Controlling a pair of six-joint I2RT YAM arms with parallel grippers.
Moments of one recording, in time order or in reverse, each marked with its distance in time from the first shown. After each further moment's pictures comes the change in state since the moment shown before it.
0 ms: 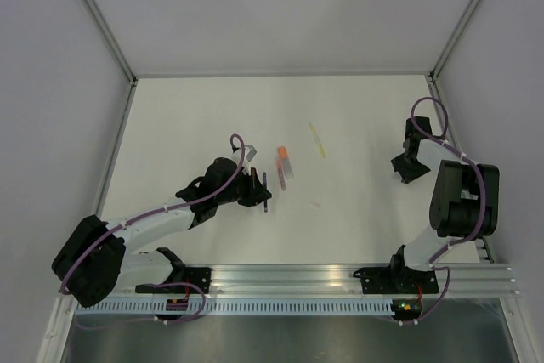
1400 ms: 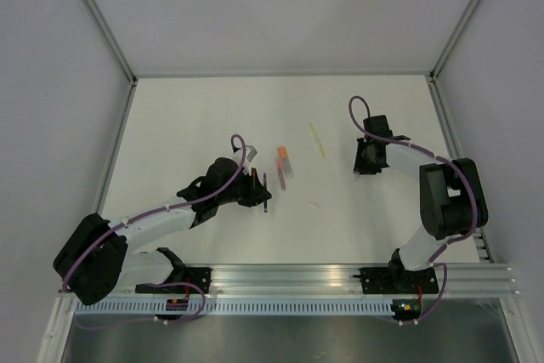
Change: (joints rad) left arm 0.000 0.015 0.002 -0.001 -0.005 0.000; right arm 0.303 0.016 -0.028 0.193 -0.301 -0.596
